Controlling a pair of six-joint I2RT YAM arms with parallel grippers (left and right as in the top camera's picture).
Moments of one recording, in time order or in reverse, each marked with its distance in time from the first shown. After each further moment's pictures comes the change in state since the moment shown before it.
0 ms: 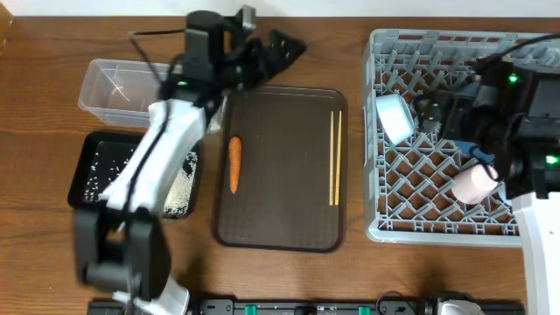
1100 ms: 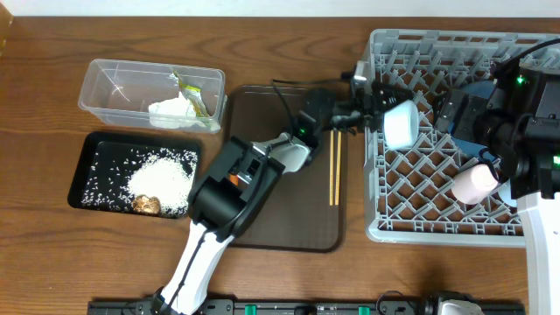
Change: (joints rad) left arm -0.426 0.600 -0.035 1.384 0.069 -0.878; right arm -0.060 -0.002 0.000 -0.034 0.150 0.056
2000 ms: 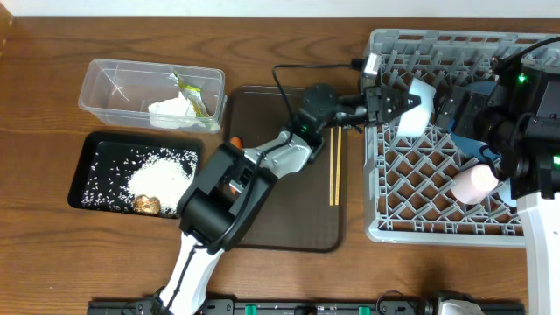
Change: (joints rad) left arm -0.040 -0.109 -0.005 0.000 0.064 0.160; right arm 0.000 0.000 0.000 0.033 0.000 0.000
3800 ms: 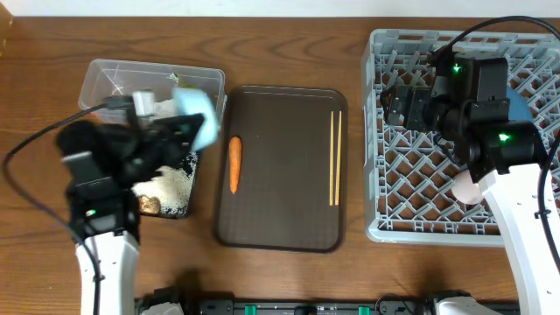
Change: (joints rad) left arm 0.863 -1.167 -0.599 -1.230 0.150 1.019; right arm 0.222 0.108 0.000 0.087 -0.015 0.000
